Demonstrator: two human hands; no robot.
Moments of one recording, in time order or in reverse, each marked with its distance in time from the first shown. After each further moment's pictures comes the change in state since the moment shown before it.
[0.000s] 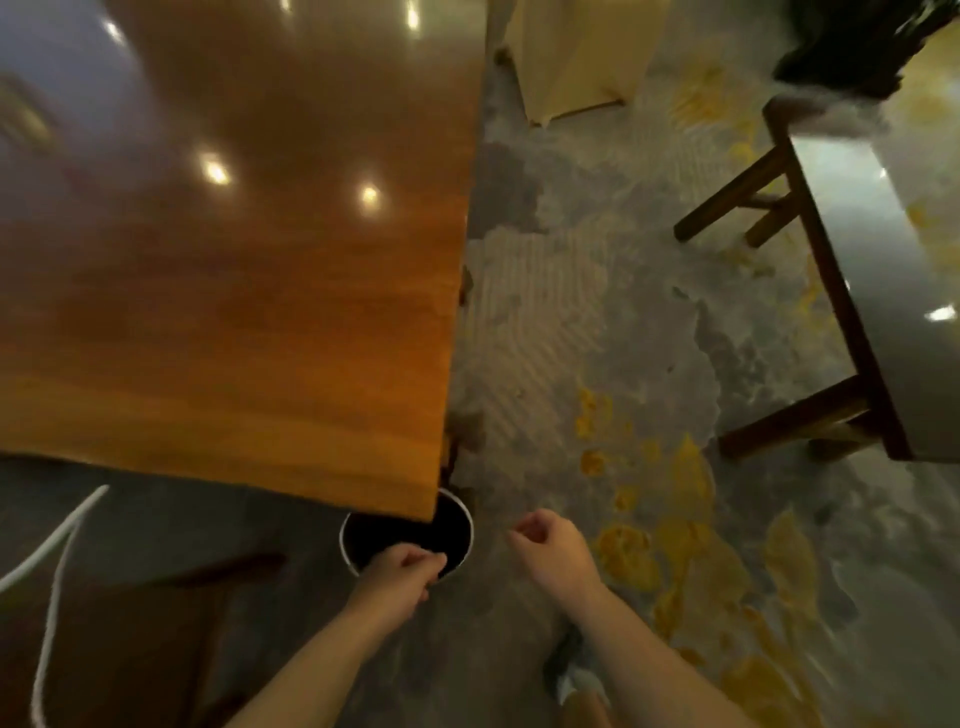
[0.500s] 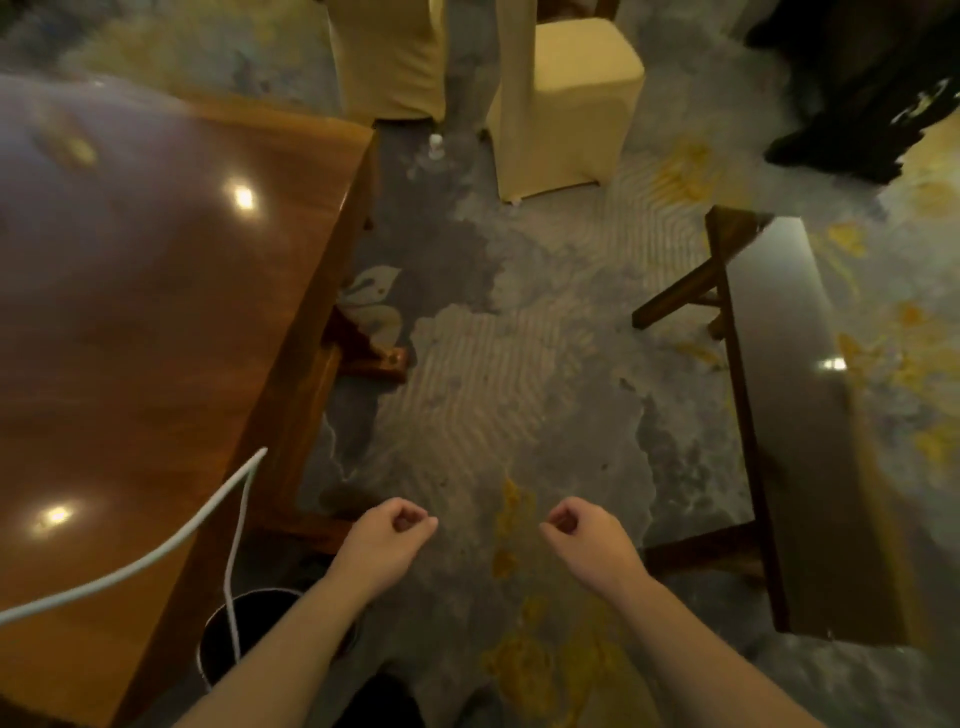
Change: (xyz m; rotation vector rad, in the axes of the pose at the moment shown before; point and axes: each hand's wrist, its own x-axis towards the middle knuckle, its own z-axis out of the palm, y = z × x) left_hand -0.005 0.319 0.154 0.147 0.179 0.287; right_hand 0.134 -0.037 -0.383 -0.306 -0.044 -0.209
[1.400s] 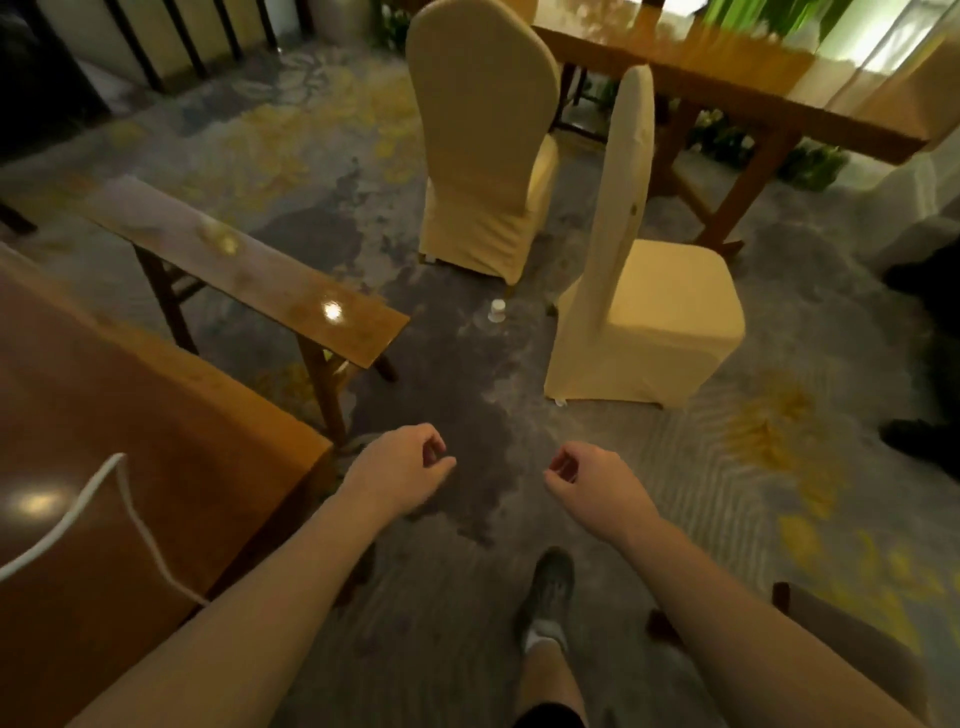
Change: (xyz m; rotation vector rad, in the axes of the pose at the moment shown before) left_hand 0.433 0.465 -0.233 0.311 0.428 0.134; right_hand 0.528 -0.345 -0.397 -0.412 0.018 -0.430
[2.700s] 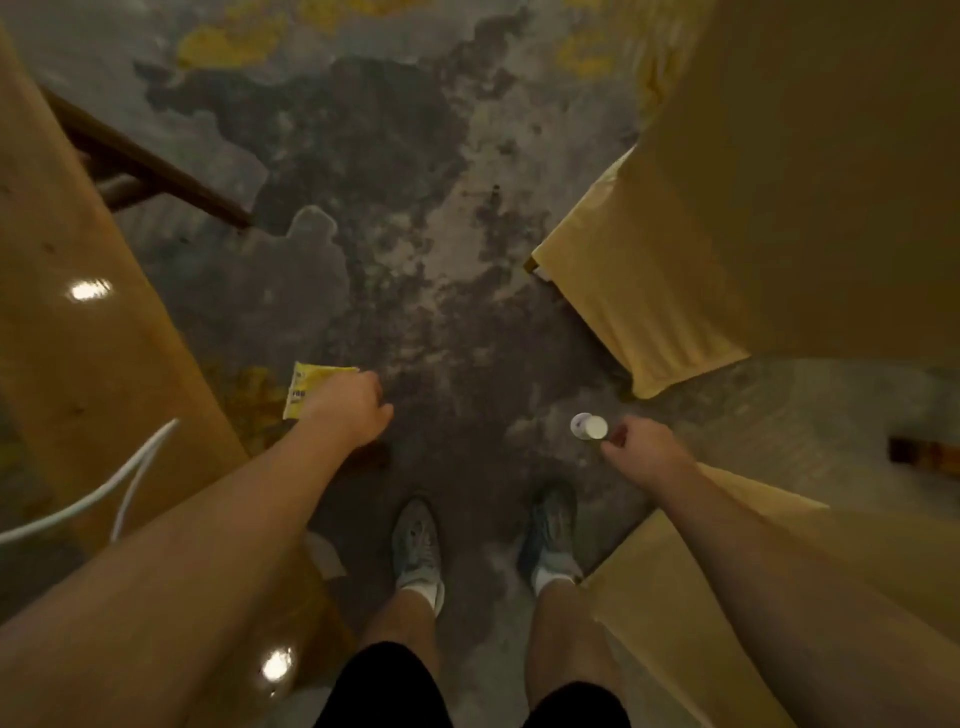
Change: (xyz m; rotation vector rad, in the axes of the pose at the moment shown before) left_hand 0.760 -0.236 -0.087 0.030 -0.215 -0.616; right_hand 0.933 -0.099 0.022 -0.463 -0.470 0.017
